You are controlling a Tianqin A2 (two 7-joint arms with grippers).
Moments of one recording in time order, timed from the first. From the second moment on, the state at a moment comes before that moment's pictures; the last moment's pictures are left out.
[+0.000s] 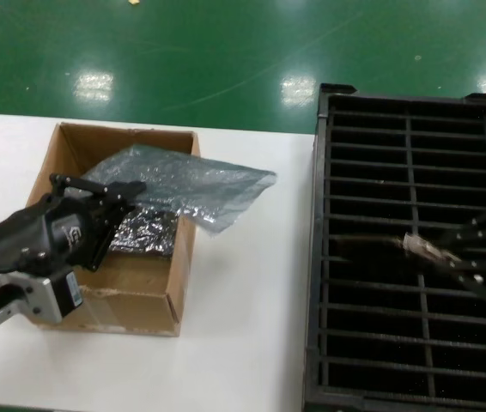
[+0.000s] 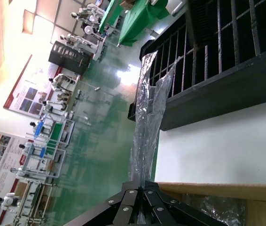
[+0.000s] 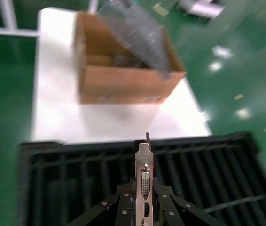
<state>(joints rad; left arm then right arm) -0.19 -0.87 1.66 -1.84 -1.45 0.46 0.31 0.79 0.90 -1.88 1.87 1.30 -1.27 0.67</state>
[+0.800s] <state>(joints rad) -0.19 -0.87 1.66 -1.84 -1.45 0.46 0.31 1.07 0.82 -2.12 1.78 1.29 -1.56 0.73</state>
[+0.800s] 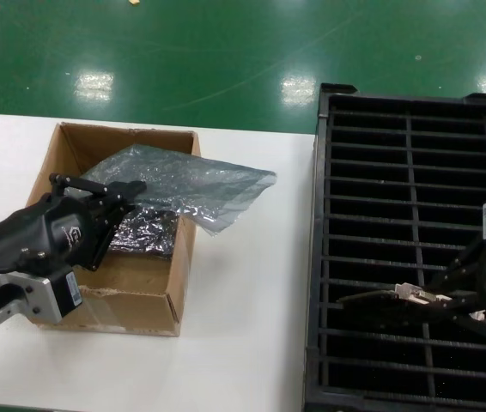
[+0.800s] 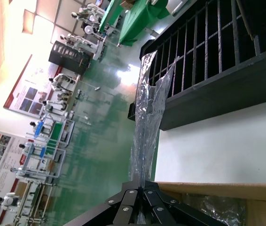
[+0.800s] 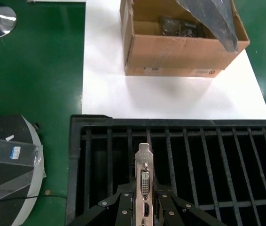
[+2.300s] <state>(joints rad) -0.19 -0.87 1.66 -1.84 -1.45 0.46 0.31 1.16 0.71 -2.31 1.64 1.14 -1.57 0.72</state>
